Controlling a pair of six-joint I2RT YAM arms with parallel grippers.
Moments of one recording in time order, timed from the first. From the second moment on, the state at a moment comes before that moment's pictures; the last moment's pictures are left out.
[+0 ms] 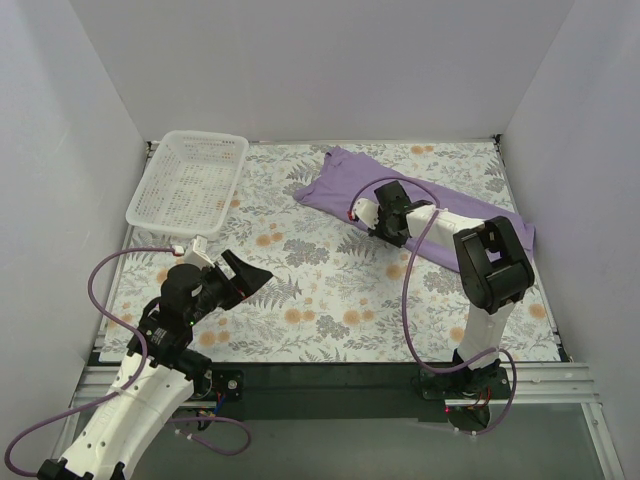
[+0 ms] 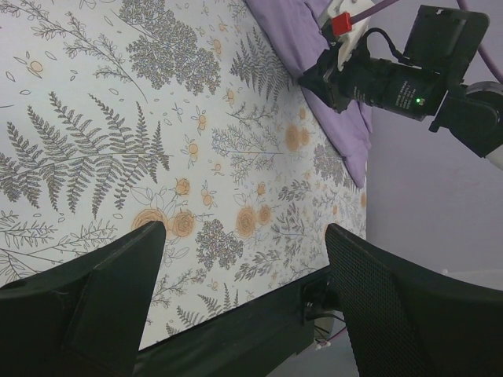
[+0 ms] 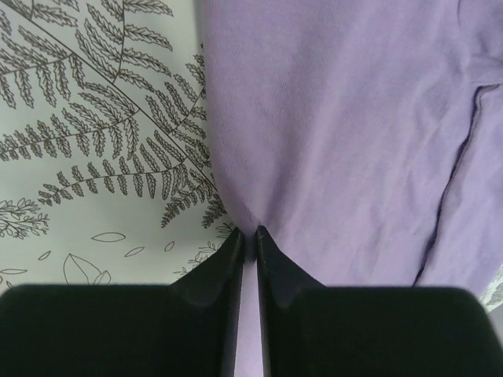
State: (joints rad) left arm -0.41 0.44 0.49 -0.46 0.17 -0.95; right arm 0.45 1.86 1.16 -0.40 0.10 -0.74
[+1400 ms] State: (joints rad) left arm -0.36 1.65 0.93 -0.04 0.11 -0.92; right arm 0.09 1.28 0.95 -0.60 -0.62 -0.70
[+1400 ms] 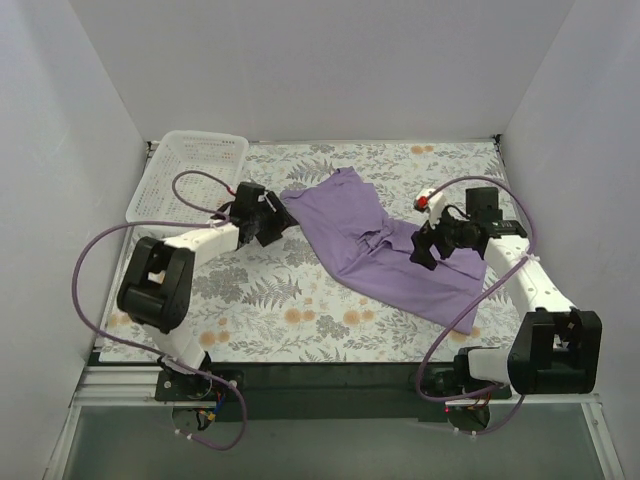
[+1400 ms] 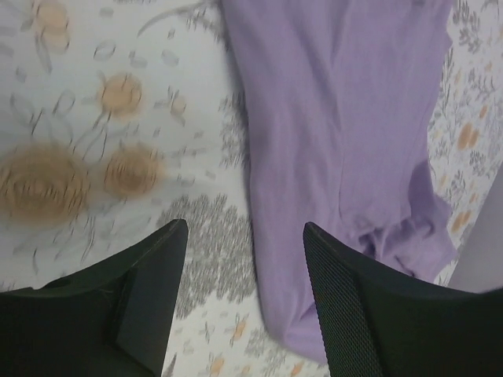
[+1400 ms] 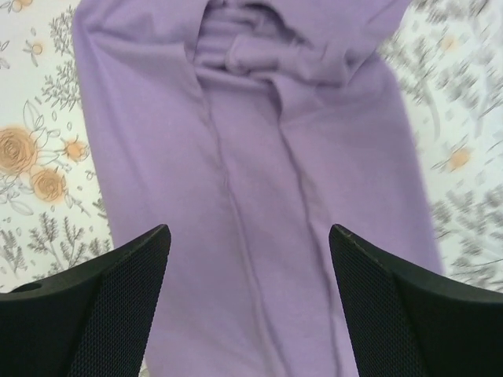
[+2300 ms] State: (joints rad) left arm -0.34 2.35 1.85 -0.40 -0.19 -0.86; right arm -0.12 1.24 0.78 -0.53 -0.86 -0.66
